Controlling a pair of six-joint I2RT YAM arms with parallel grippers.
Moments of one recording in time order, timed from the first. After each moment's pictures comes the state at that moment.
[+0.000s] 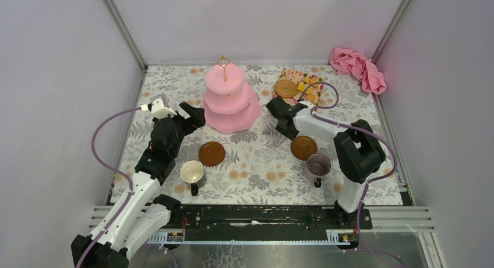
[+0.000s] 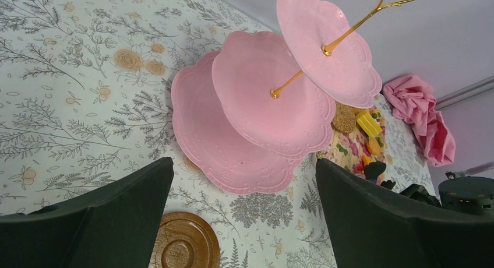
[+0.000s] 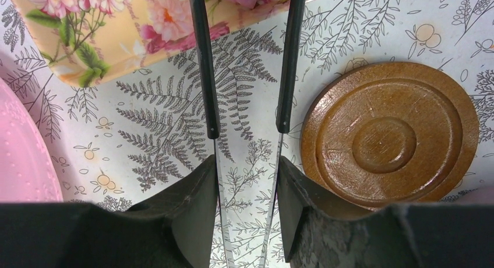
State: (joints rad) left arm -0.33 0.77 0.61 -0.05 -0.28 -0.62; right arm 0.63 1.81 1.23 -0.70 0.50 1.22
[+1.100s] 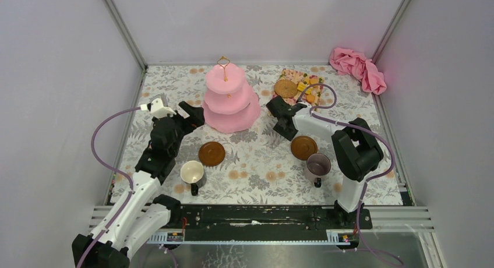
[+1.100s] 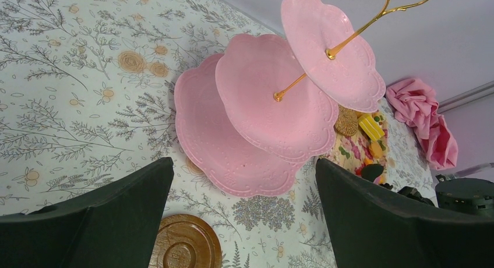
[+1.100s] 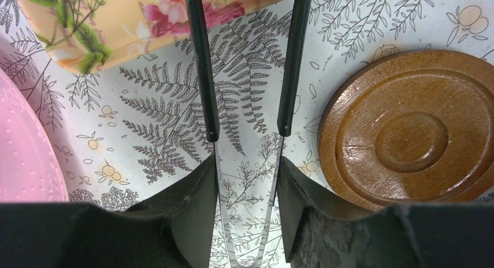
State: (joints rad) left arm -0.32 0.78 0.61 -0.04 -0.27 -0.62; right arm 0.61 1.84 1.23 -0.67 0.43 1.22
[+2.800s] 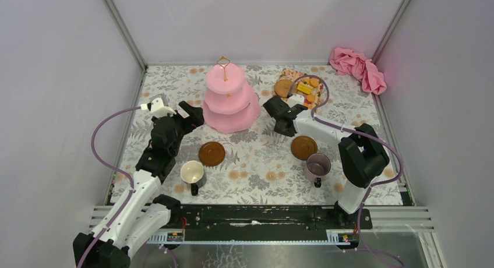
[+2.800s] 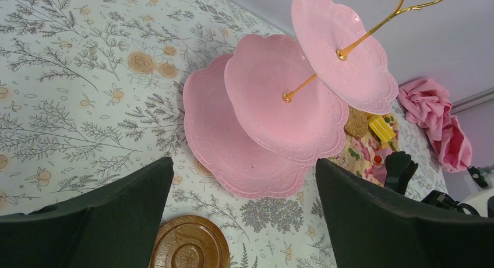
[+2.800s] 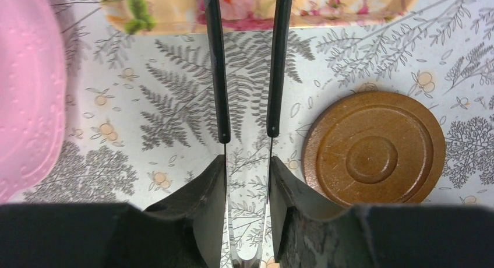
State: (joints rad) left arm -0.31 0.79 0.61 -0.04 -0.28 -0.60; right arm 0.66 1.76 1.22 -0.65 0.50 0.94
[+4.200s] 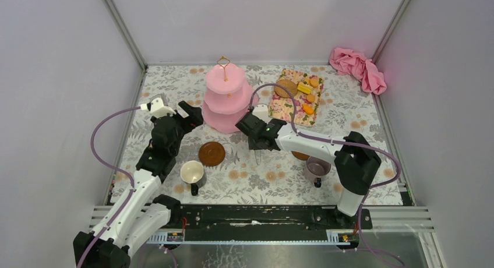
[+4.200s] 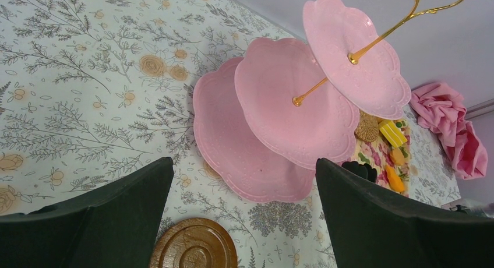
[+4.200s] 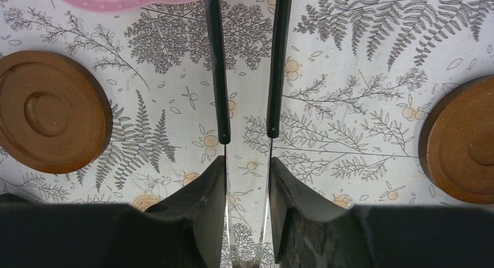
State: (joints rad) left arm -0.31 0.80 0.61 -0.04 -0.31 -0.59; right arm 0.96 1.76 1.30 -0.62 0.42 0.75
